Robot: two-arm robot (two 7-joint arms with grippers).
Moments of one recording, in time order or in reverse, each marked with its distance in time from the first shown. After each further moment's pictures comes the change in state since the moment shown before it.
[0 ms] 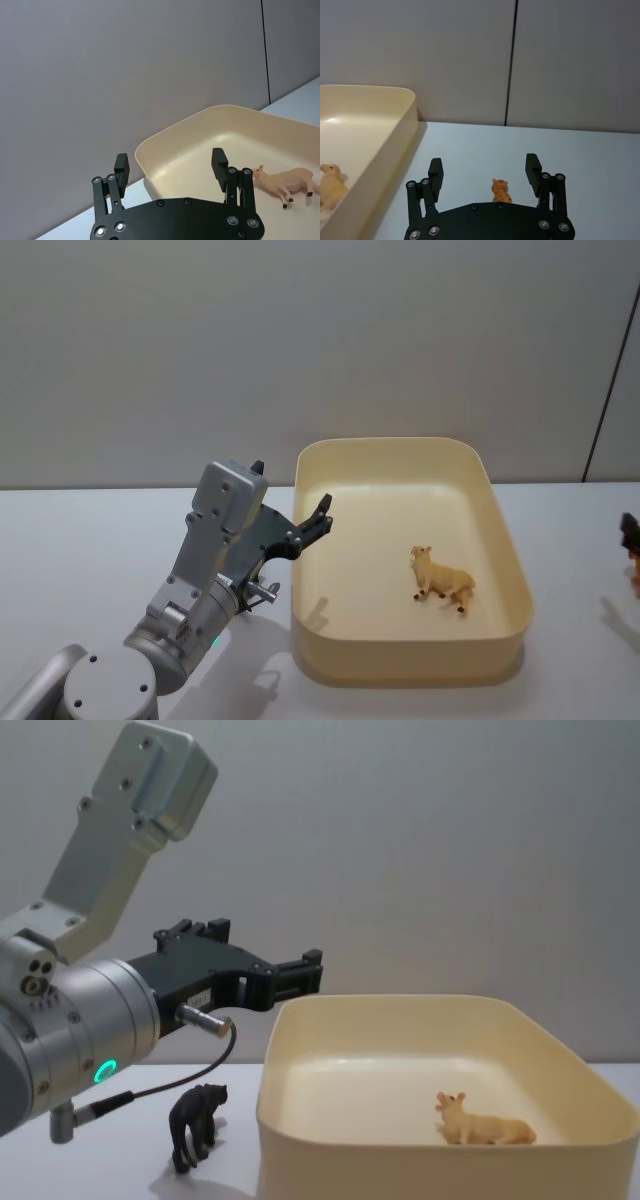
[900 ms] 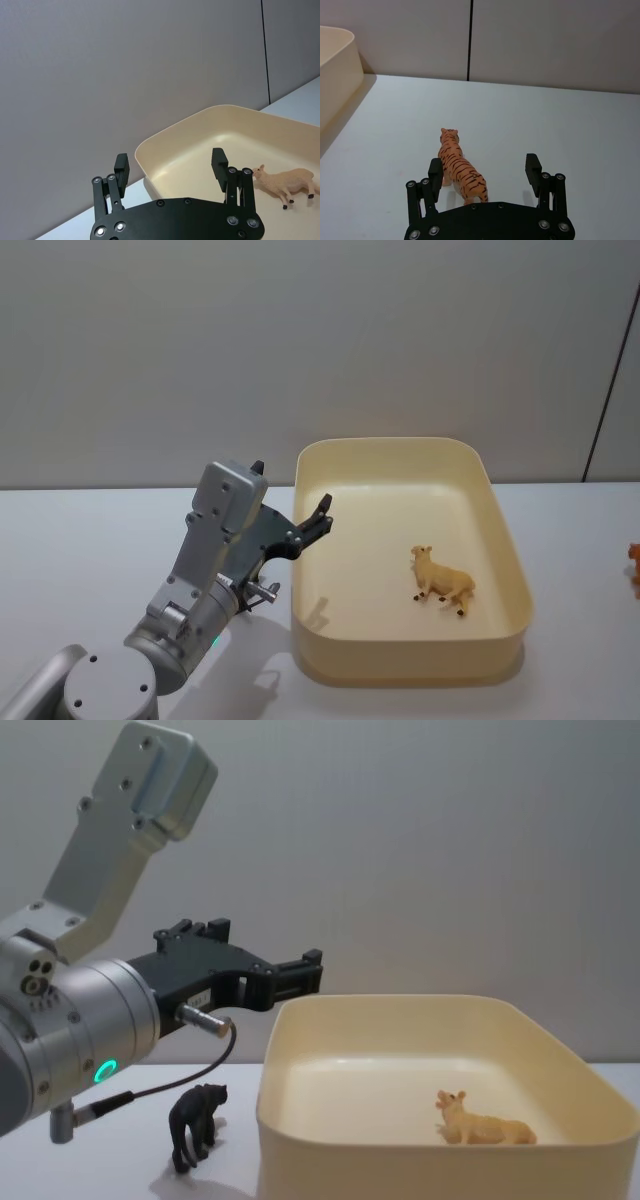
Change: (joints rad) left arm 0.000 0.000 0.000 0.000 0.000 0.000 0.000; right arm -0.022 0.022 0.019 0.115 -0.060 0.006 -0.024
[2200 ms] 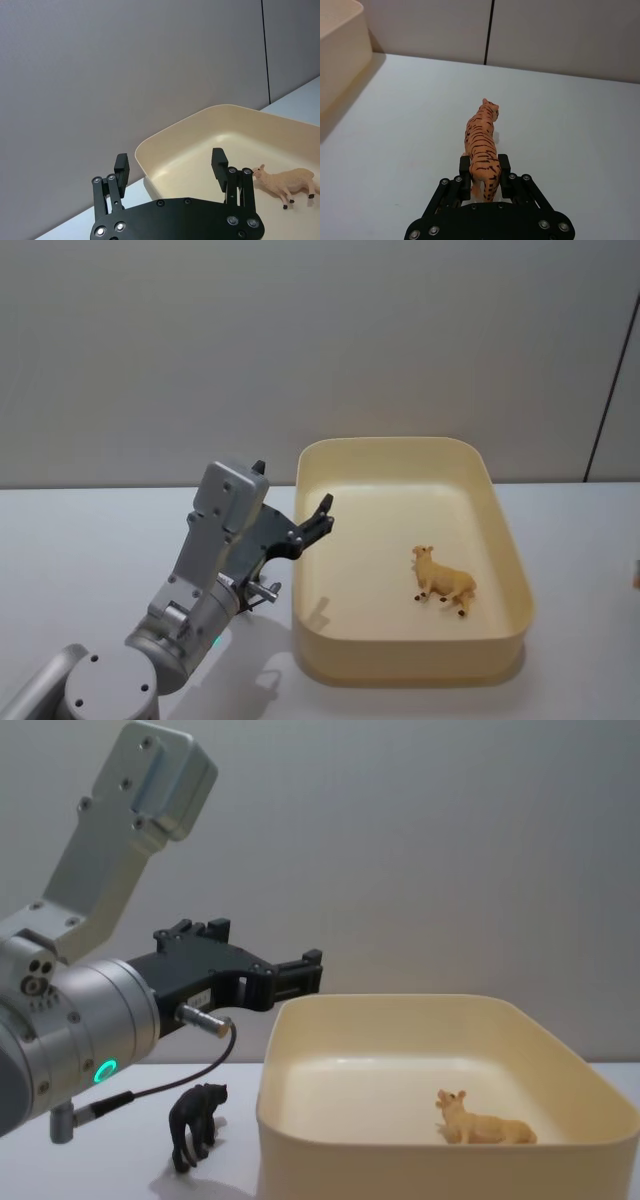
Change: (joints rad) left arm 0.000 0.000 0.000 0.000 0.000 0.000 0.000; right arm 0.063 -0.045 -0.052 0.104 -0.079 -0.006 0.037
